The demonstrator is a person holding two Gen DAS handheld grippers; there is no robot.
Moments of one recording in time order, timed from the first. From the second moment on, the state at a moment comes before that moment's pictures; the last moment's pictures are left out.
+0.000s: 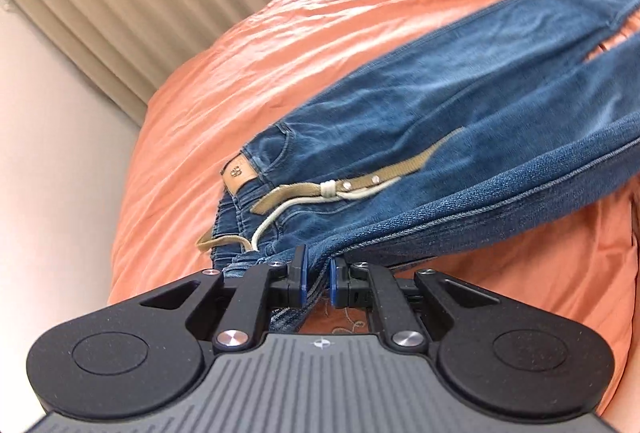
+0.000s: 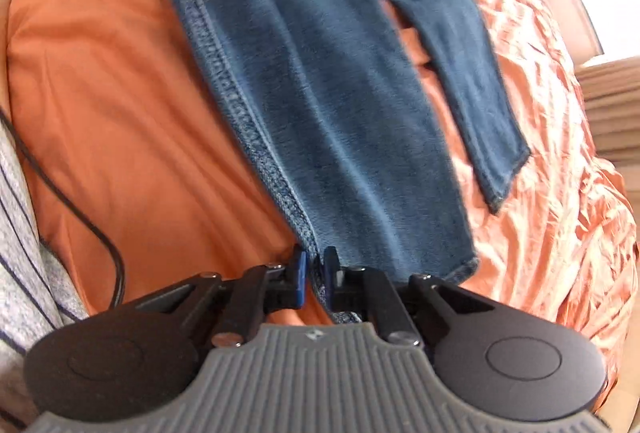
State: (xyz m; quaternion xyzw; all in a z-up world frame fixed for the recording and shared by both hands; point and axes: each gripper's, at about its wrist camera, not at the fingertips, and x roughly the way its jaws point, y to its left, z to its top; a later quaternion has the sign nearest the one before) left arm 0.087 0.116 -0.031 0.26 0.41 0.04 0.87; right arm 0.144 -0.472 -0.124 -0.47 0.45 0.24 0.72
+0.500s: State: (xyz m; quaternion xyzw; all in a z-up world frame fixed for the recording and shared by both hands) left arm 0.215 0.135 0.029 0.24 0.37 0.06 0.89; right arm 0.328 -0.473 -0.013 -0.36 0.38 0.13 0.84
